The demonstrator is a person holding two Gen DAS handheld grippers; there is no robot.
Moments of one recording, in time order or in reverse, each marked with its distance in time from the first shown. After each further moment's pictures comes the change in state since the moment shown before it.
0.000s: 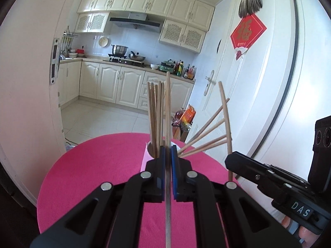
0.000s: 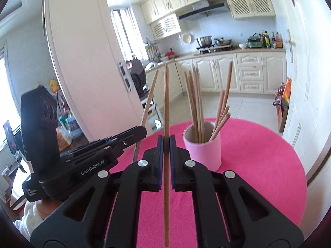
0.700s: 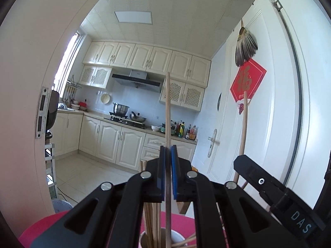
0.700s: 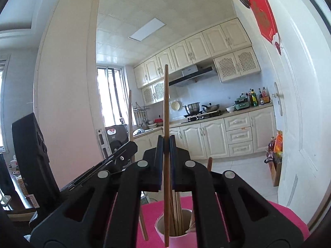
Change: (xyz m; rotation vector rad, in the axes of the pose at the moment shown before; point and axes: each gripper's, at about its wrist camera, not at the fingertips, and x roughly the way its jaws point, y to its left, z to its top) left arm 0.060 -0.010 0.053 0.039 -0.466 0.031; right arm 0.043 -0.037 0.040 -0.045 -0.492 -0.082
